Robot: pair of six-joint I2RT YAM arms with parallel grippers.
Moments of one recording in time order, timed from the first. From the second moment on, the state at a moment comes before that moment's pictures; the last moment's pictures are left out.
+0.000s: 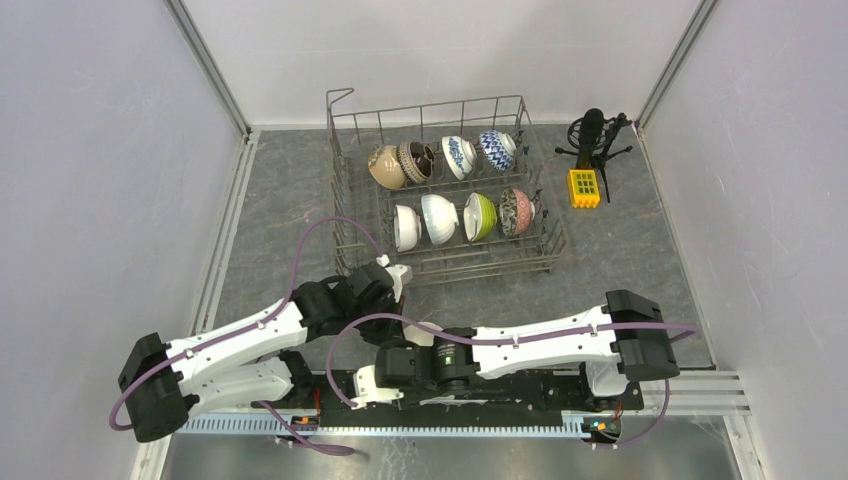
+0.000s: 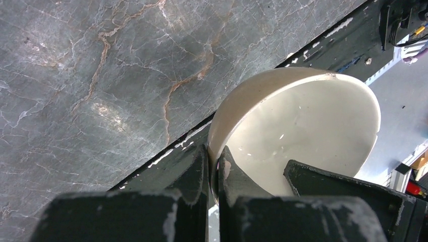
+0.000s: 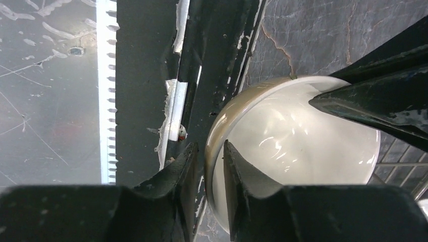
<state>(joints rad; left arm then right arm) -0.96 0.99 0.64 -0.63 0.21 -0.64 1.61 1.65 1.27 -0.80 0.09 -0.23</state>
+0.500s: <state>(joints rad) -0.96 0.98 0.67 -0.66 0.20 -0.63 1.61 1.66 1.28 -0.80 0.10 -0.23</state>
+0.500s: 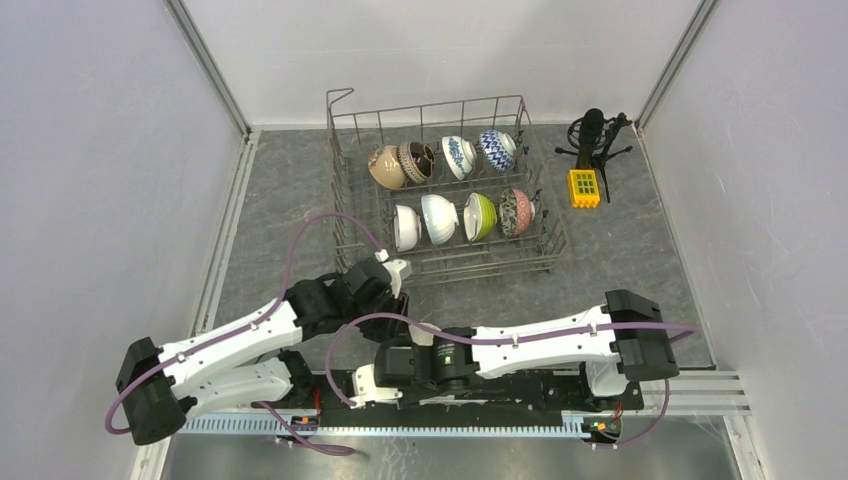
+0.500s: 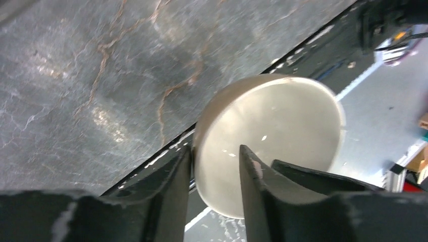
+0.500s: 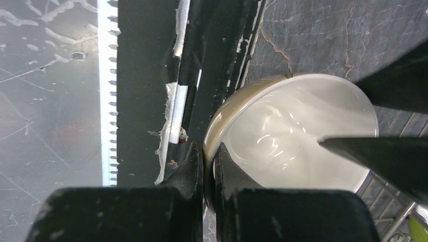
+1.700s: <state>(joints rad) -0.96 0.59 1.19 -0.87 -0.33 -0.46 1.25 1.16 1.41 -0.68 0.05 -0.15</state>
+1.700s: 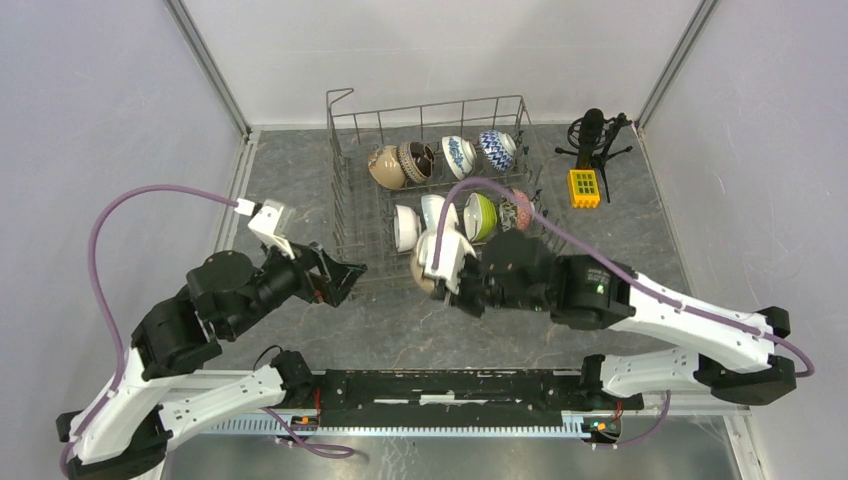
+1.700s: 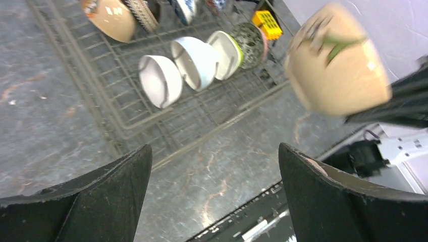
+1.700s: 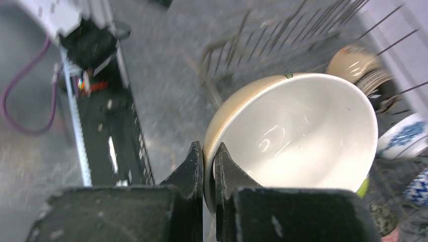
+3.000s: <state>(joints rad) -0.96 0.28 0.82 -0.70 -0.58 -0.28 0.58 2.11 1.69 0.66 -0.67 1.01</state>
